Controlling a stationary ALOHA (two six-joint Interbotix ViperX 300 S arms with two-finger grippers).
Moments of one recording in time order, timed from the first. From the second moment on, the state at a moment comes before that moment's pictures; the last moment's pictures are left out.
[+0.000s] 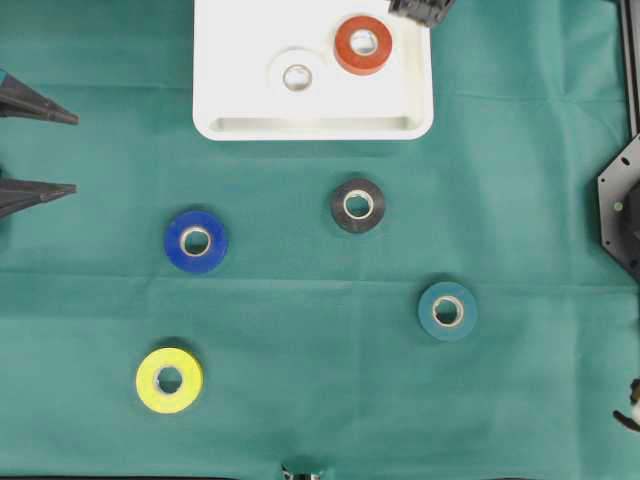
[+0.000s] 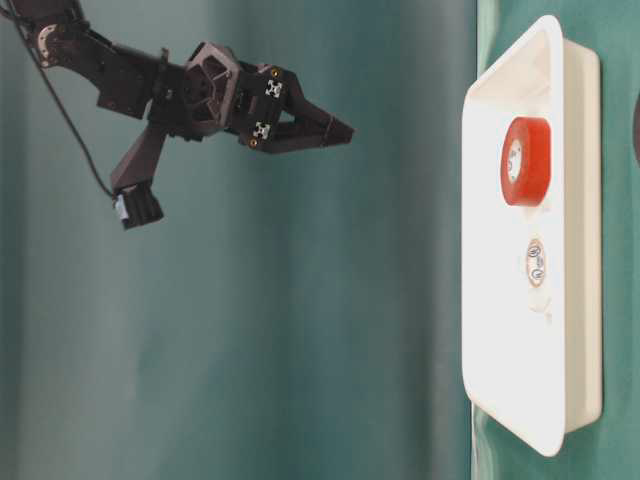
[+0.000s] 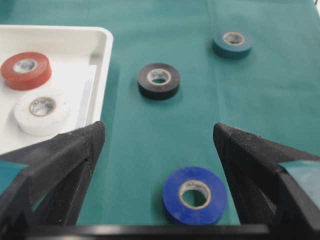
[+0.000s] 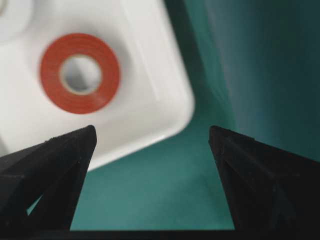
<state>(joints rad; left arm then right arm) 0.02 -1.12 1.19 0.00 0.19 -0.01 -0.46 -0.01 0.18 -0.24 0.97 0.05</state>
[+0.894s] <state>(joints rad) 0.02 -1.12 1.19 -0.01 0.19 -0.01 -0.02 -0.01 0.18 -0.24 0.94 0.26</state>
